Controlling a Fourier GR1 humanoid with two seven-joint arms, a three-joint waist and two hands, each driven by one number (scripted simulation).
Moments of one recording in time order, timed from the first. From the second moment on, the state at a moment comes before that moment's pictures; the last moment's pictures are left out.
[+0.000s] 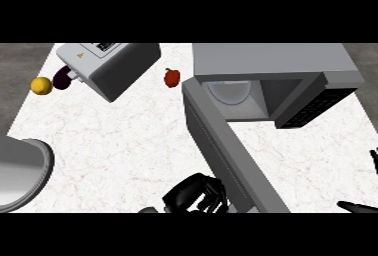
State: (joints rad) left arm -0.22 0.01 -0.75 -1.13 -0.10 -0.06 -0.17; right arm -0.01 -0.47 -0.24 -0.78 -0.24 0.30 -0.92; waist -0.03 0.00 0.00
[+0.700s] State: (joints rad) left arm -0.46 0.01 -1.00 -1.05 0.24 0.28 -0.24; right arm -0.04 -0.48 -0.17 -0.97 -0.30 0.36 -0.84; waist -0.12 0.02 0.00
